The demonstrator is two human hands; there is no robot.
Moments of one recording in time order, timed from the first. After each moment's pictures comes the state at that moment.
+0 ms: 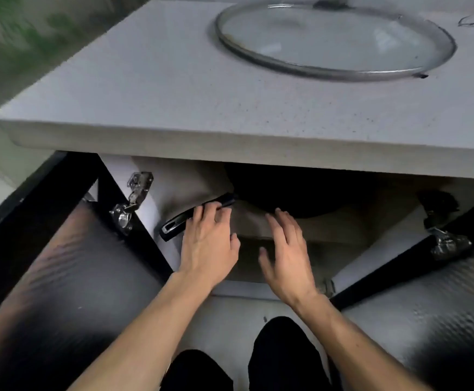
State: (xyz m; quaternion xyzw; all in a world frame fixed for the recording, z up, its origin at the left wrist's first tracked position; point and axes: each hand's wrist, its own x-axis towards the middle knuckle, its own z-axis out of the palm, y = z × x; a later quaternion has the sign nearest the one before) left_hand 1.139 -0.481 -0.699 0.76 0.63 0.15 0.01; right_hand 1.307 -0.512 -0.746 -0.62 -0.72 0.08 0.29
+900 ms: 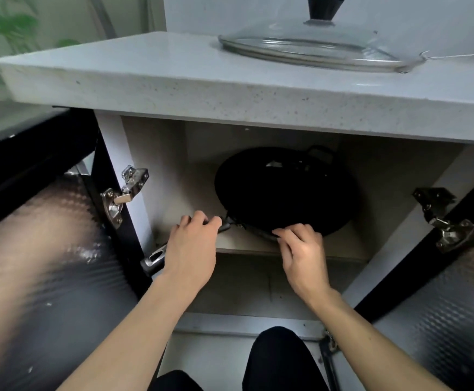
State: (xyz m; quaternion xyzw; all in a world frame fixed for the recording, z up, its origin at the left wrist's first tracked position) left_hand 1.116 -0.473 -0.732 0.78 0.61 0.15 -0.03; right_hand 1.339 -0.484 -0.784 -0.57 -0.71 -0.11 0.40
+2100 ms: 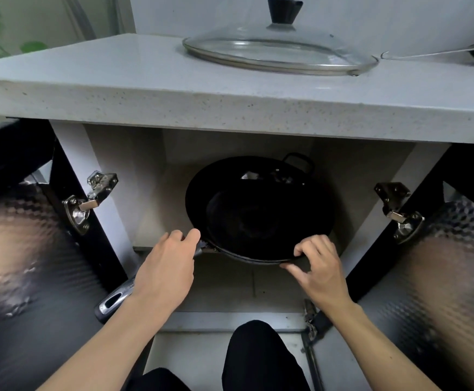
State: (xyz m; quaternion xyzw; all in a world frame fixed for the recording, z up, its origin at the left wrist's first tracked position) left_hand 1.126 -0.505 -0.730 0.78 0.61 0.15 0.01; right_hand 1.422 -0.519 -0.792 -0.58 -0.72 -0.07 0.36
